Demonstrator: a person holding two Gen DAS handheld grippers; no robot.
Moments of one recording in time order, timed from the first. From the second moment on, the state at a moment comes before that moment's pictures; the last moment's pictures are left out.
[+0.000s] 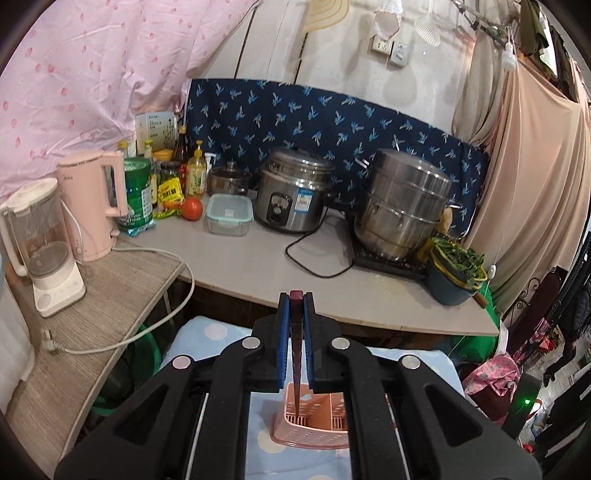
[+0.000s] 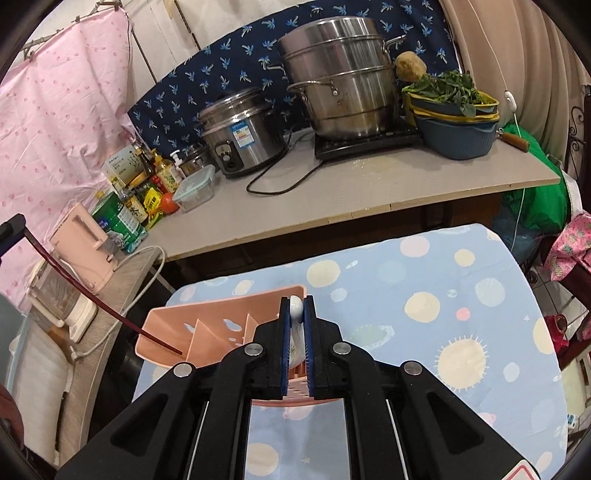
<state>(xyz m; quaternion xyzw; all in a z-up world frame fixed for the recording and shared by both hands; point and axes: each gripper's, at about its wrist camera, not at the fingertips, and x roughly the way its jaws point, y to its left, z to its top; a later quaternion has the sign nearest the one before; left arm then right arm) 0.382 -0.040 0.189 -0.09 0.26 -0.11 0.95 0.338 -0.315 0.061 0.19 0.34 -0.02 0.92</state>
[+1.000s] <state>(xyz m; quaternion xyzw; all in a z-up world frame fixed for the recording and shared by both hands) 0.255 -0.009 0.146 -0.05 0.29 -0.09 0.95 0.182 -0.297 0.075 0.18 0.32 0.00 0.93</state>
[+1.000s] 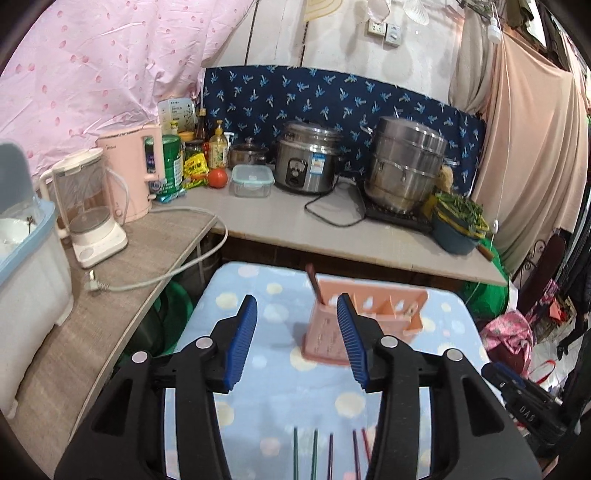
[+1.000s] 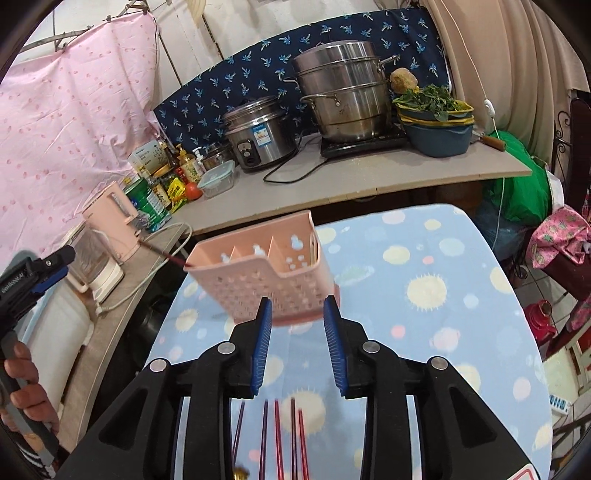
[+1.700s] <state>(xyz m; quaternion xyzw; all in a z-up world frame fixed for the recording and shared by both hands) 0.135 0.009 -0.004 -0.01 0.46 -0.08 0.89 0.034 -0.248 -0.040 0.14 0.44 -0.01 0.88</state>
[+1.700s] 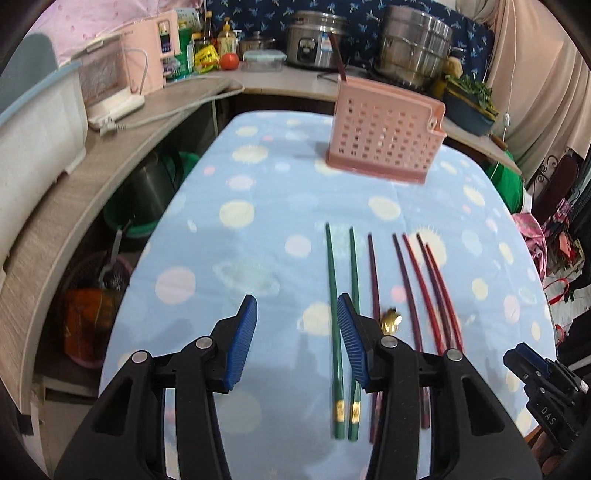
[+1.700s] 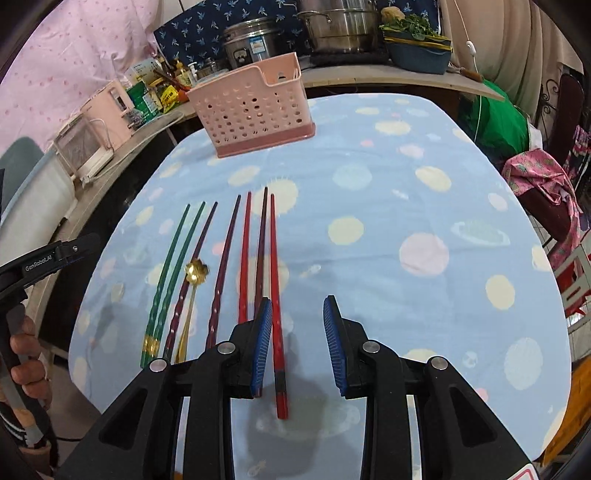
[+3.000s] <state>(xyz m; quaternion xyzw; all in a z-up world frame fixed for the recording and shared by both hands) 0.087 -0.004 -0.070 0.00 0.53 -0.11 0.84 0.018 -0.226 -0.083 0.11 0.49 -0.01 0.87</state>
